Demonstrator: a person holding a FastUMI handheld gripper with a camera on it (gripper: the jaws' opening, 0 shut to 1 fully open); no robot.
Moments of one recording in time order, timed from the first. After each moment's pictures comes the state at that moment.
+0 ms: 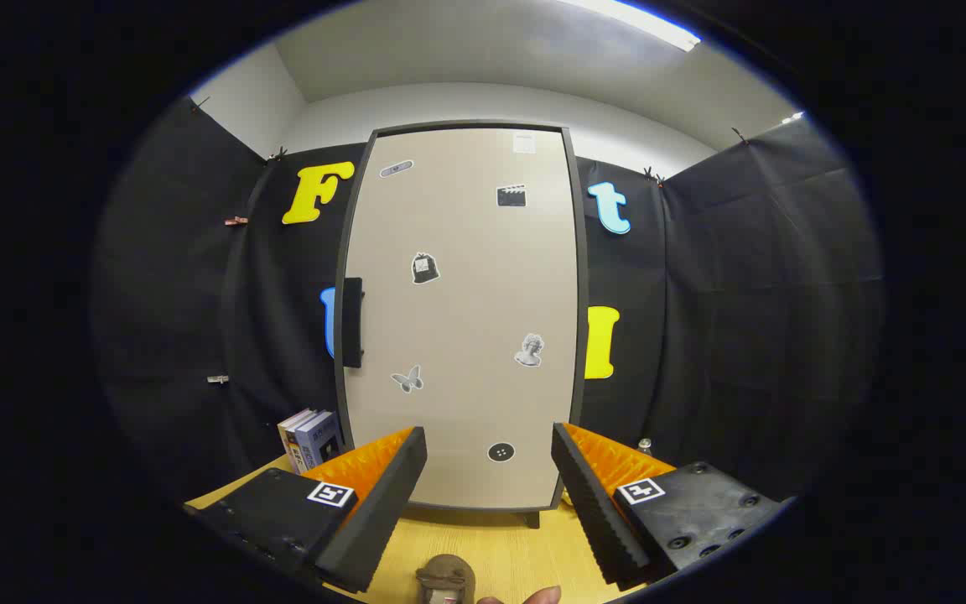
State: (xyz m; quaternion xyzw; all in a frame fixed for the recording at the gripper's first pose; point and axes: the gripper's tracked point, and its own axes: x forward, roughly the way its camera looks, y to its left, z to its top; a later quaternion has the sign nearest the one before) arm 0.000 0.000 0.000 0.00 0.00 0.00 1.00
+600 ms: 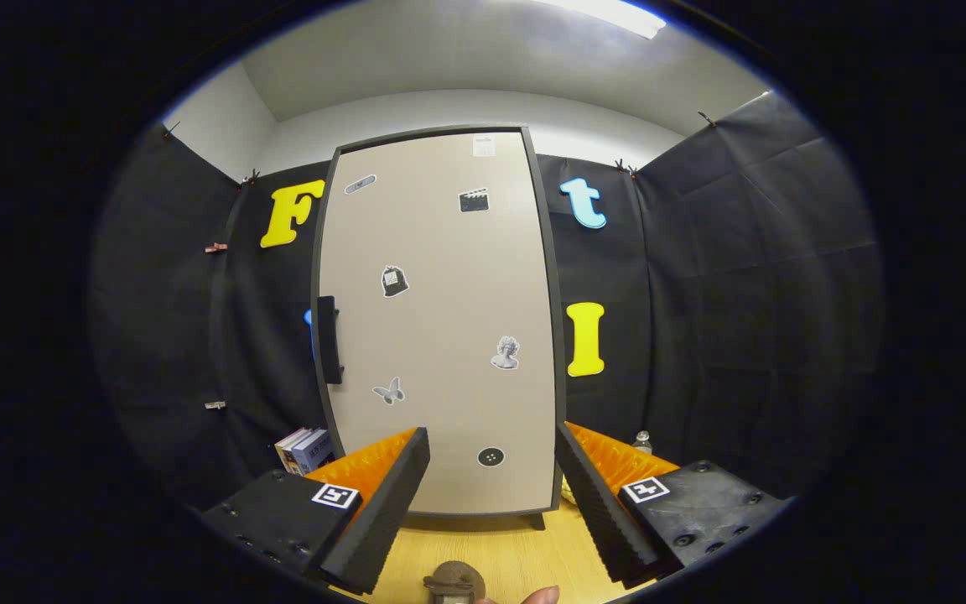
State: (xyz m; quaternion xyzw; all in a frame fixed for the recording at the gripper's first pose) arm 0.003 -0.024 0.003 0.03 -0.01 -0.03 1.00
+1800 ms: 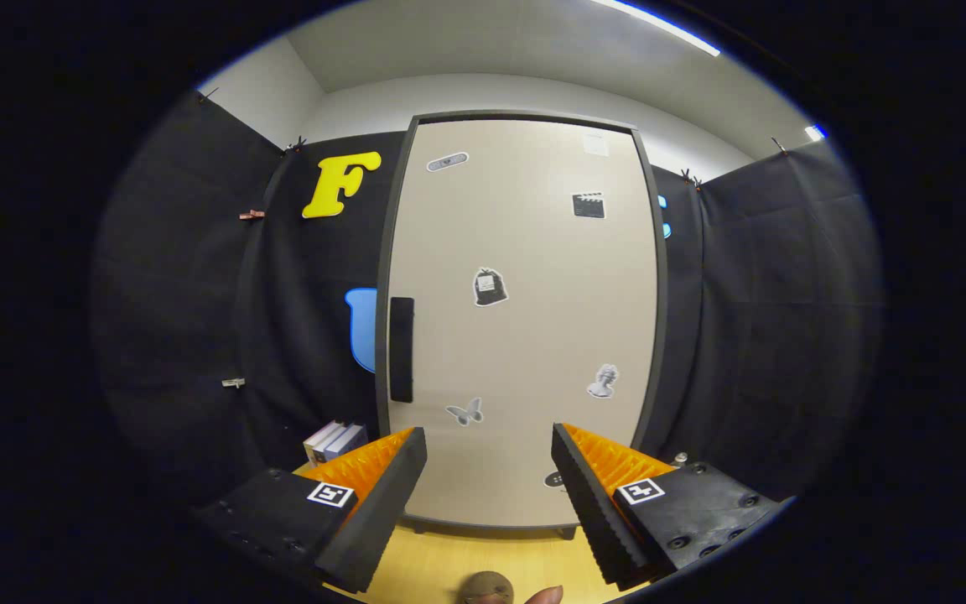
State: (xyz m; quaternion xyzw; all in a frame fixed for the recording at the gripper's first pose) arm 0.065 0.114 0.036 -0.01 0.01 0.03 1.00
